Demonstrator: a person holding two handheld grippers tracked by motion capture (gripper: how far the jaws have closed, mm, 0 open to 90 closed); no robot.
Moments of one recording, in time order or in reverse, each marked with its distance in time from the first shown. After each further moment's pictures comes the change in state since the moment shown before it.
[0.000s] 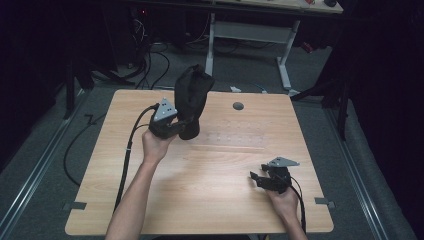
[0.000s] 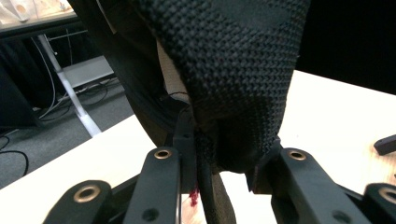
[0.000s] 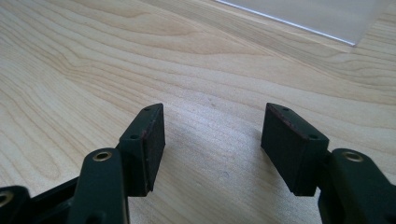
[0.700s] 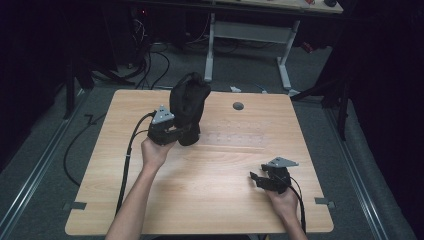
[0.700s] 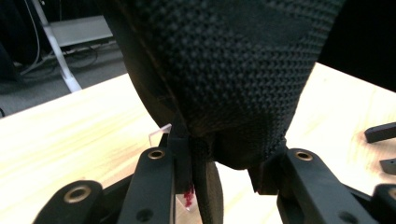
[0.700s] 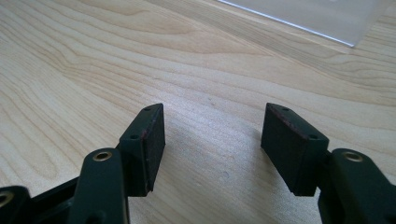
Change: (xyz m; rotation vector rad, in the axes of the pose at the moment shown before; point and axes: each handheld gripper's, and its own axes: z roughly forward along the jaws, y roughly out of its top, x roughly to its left) left arm 0.012 -0.017 -0.008 0.063 0.081 -0.149; right arm 0.002 0.000 0.000 0.003 -0.012 -0.009
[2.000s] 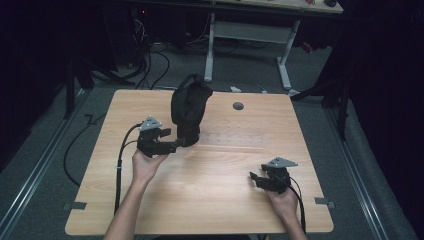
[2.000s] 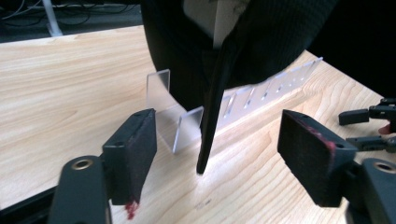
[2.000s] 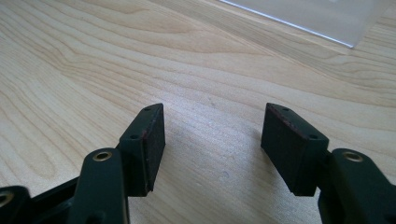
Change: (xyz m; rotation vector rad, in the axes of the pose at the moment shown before) left arm 0.011 -0.008 -0.039 0.059 0.080 -0.135; right arm 0.001 0.000 0.000 0.001 -0.011 -0.013
